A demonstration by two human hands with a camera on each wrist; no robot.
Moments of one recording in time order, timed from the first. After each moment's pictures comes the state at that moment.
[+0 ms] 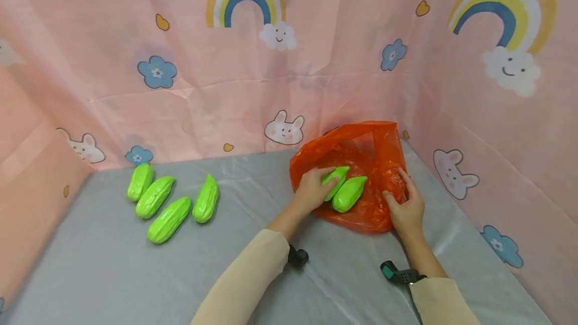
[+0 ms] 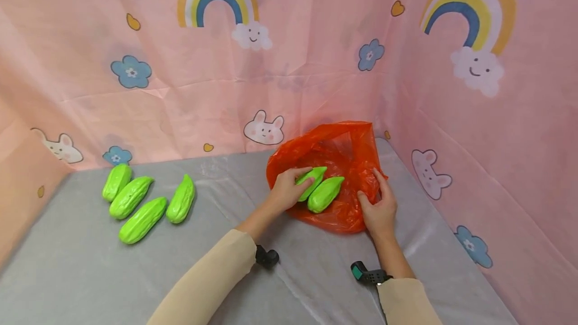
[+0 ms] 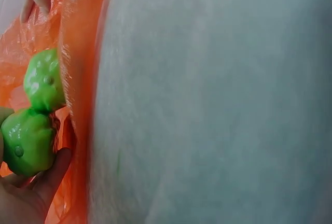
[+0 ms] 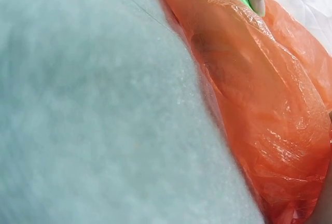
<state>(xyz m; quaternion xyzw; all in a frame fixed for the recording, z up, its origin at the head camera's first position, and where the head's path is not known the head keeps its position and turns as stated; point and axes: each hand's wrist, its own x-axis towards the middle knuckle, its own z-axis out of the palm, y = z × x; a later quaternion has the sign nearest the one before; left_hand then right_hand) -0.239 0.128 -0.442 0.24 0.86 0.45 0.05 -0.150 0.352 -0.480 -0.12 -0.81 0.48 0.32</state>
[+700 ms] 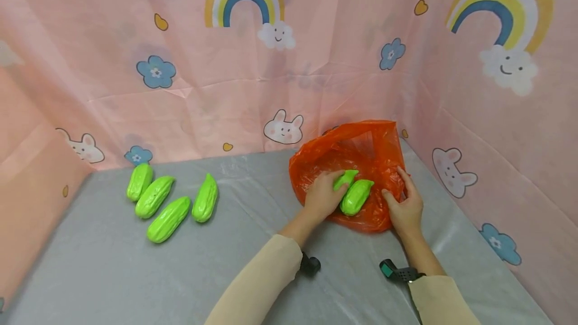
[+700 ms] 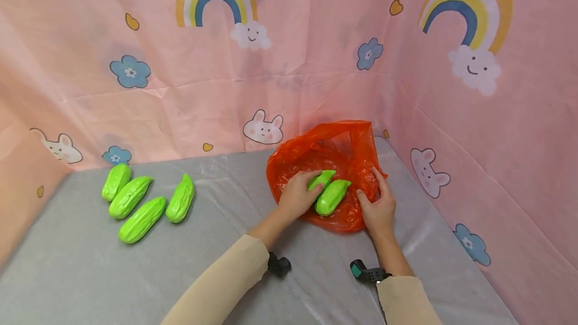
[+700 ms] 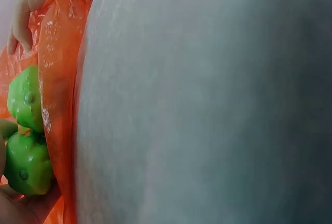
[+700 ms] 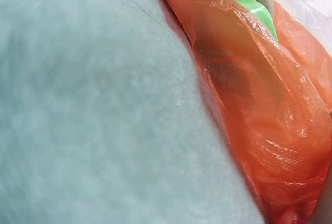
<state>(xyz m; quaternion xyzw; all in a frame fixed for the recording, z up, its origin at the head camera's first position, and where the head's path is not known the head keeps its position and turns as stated) -0.217 0.153 -0.445 0.23 0.89 0.40 0.03 -0.149 0.351 -0.479 -0.14 -0.81 0.49 0.30</state>
